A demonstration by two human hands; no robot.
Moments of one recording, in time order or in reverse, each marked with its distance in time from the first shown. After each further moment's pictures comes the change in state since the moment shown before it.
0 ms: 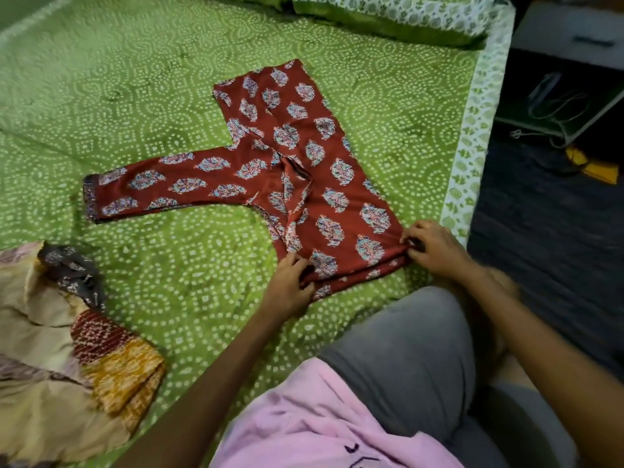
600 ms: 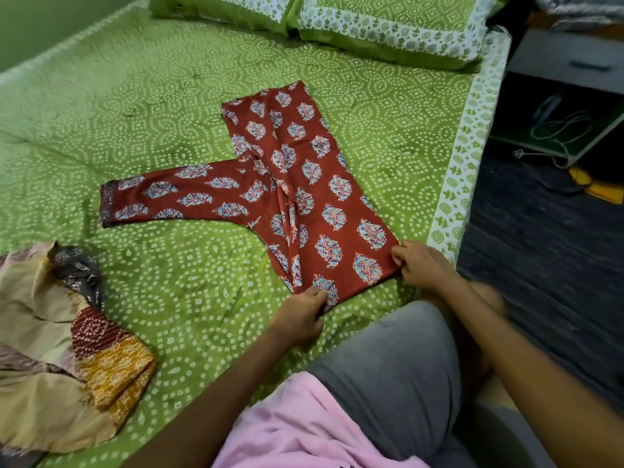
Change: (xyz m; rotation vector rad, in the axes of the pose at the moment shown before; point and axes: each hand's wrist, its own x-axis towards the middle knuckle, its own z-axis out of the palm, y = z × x) left_hand -0.017 0.048 0.017 0.332 -0.302 0.090; right_hand -0.004 -0.005 -0.006 -0.237 -0.181 -0.032
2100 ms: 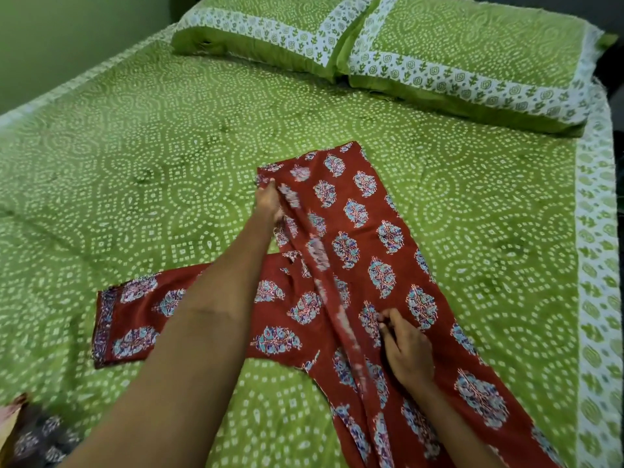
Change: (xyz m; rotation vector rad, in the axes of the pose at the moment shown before) left_hand 0.321 -0.300 -0.221 -1.768 0.738 -0.699; right_hand 0.199 -0.119 0.043 0.559 0.498 0.165
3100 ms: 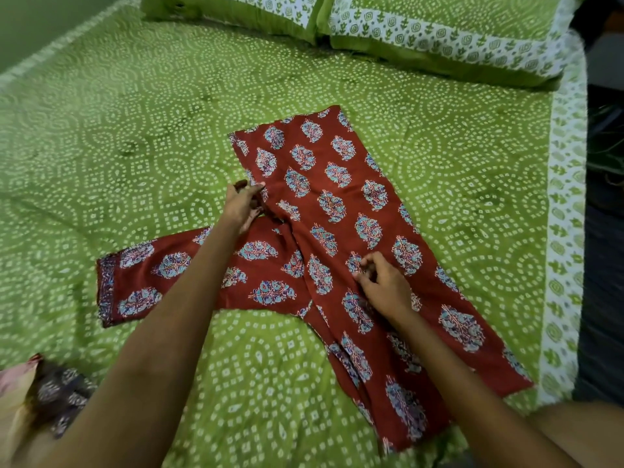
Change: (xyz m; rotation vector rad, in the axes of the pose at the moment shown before) left_hand -0.037 -0.029 -0.077 0.214 -0.220 0.048; right_hand 0.011 -0.038 -0.020 0.120 -0.167 0.247
